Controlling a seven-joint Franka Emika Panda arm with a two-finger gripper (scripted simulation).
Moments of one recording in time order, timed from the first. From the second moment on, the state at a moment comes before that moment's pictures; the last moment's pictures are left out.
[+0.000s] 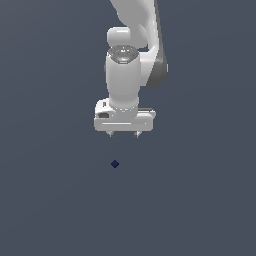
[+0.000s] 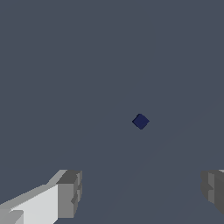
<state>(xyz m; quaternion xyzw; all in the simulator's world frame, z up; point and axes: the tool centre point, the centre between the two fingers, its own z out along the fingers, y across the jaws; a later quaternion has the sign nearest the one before) 0.013 -0.015 0.200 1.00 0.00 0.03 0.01</state>
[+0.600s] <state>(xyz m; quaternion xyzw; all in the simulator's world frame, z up) 0.019 -0.020 0.188 1.00 0.05 0.03 0.01</state>
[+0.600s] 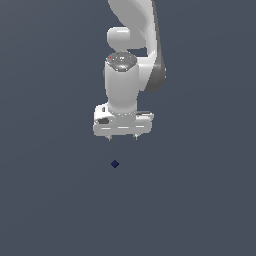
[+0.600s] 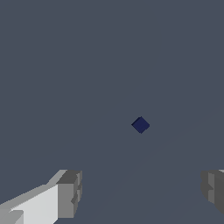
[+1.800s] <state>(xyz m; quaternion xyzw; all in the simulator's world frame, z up) 0.046 -0.052 0.098 0.95 0.32 0.00 0.01</state>
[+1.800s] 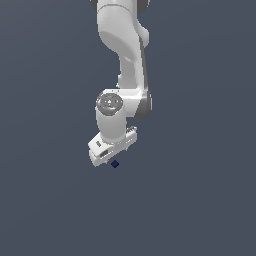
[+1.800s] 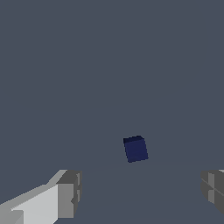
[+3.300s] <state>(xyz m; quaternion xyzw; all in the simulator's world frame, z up) 0.050 -0.063 0.023 0.91 0.41 0.00 0.00</state>
